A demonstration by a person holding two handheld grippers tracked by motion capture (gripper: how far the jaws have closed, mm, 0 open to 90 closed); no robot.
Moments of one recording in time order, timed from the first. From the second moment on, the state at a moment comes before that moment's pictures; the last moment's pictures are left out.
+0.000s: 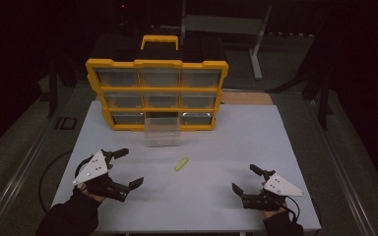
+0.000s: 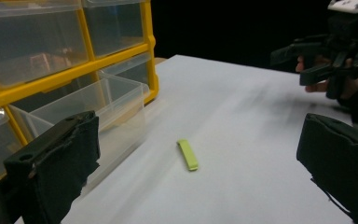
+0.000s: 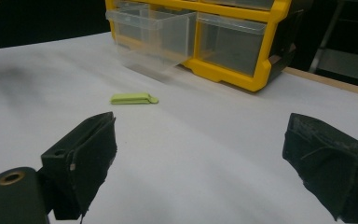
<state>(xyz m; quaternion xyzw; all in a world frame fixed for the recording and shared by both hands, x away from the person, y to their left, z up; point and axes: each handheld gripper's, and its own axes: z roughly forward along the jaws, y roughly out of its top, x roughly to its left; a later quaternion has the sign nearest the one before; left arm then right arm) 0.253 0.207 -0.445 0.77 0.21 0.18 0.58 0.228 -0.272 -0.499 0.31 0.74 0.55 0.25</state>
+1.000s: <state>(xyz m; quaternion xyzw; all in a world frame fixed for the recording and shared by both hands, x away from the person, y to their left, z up) 0.288 0.151 -0.446 0.79 0.19 0.14 0.57 0.229 -0.271 -0.500 0.31 0.74 0.55 0.24</state>
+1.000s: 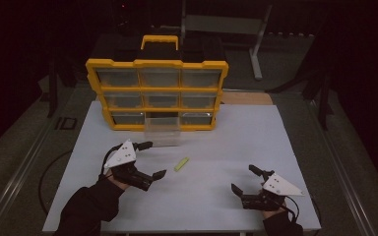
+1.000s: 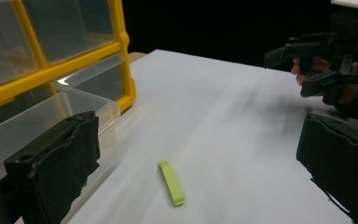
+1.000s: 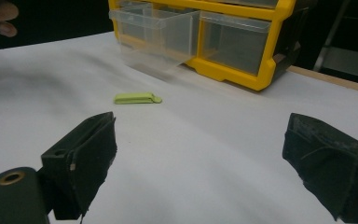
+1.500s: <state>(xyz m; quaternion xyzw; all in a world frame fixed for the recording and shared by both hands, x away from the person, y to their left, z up) 0.305 0.122 -0.455 0.80 0.20 0.13 0.54 0.229 -0.271 -0.500 0.31 0.74 0.55 0.24</state>
